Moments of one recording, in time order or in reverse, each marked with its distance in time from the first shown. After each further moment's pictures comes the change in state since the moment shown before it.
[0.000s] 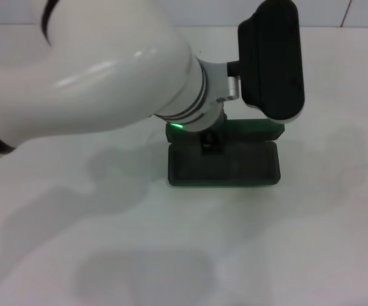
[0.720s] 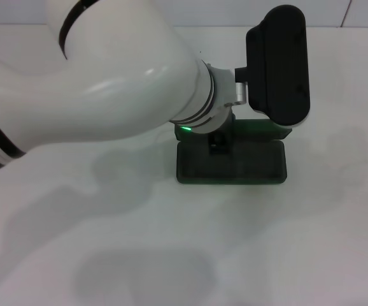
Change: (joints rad) left arm -0.015 0.000 0.036 -0.057 -0.006 -0.087 -0.005; right arm 0.011 0.005 0.002 0.003 -0.001 0.023 -0.012
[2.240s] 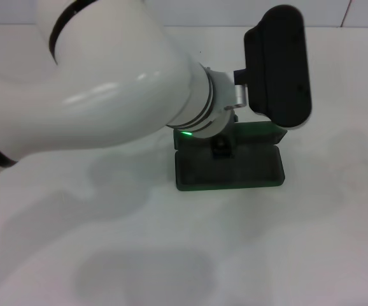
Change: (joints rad) left arm 0.032 0.000 0.002 0.058 -0.001 0.020 -0.026; right arm 0.004 -0.002 -0.003 0.038 -0.004 0.011 -0.038
